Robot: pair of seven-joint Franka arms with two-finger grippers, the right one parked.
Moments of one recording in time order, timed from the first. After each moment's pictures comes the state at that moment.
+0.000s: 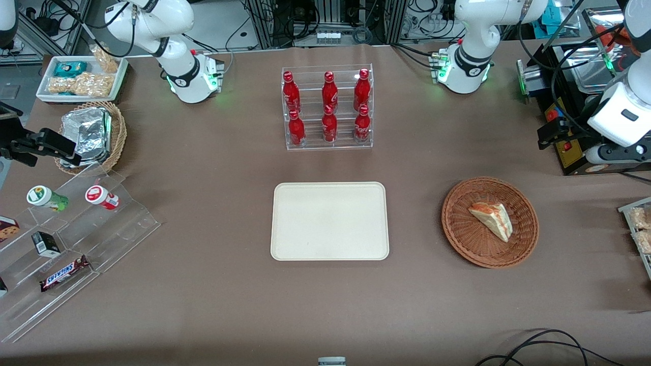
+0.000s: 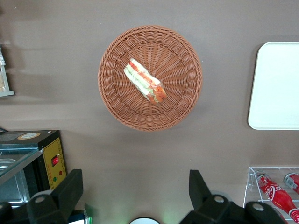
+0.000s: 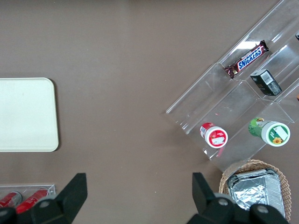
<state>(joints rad) -0.04 -0.01 -0.03 -1.62 0.03 1.52 -0.07</state>
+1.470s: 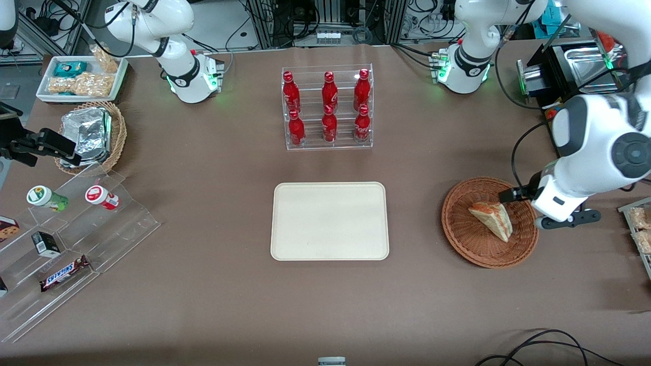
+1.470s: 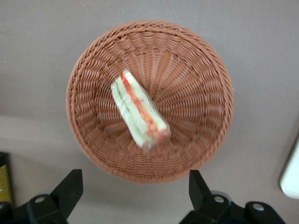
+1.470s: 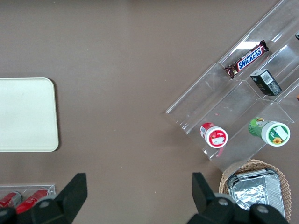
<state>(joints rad) -0.03 0.21 -0.01 -1.89 0.02 2.00 -0.24</state>
